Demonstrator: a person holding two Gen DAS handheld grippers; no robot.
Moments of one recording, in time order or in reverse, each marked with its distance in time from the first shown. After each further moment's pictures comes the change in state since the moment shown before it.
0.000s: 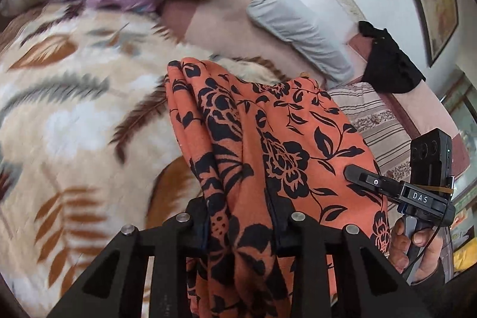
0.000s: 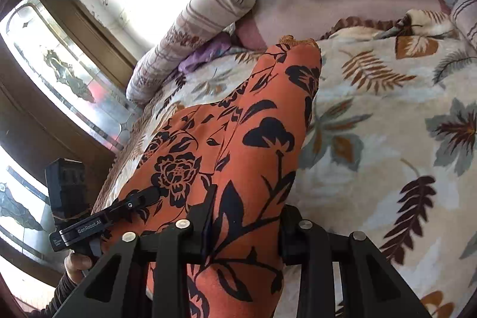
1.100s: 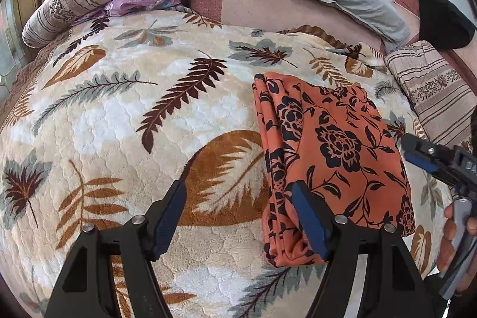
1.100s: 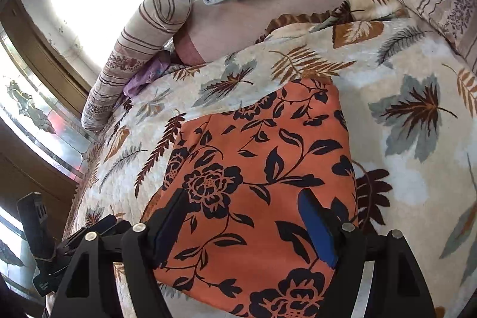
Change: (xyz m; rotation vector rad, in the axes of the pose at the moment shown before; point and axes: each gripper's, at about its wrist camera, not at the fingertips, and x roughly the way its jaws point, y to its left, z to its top) left arm 0.041 -0.012 -0.028 0.101 0.063 0.405; right arm 0.022 -0.072 -0.013 0.118 -0.048 -0.178
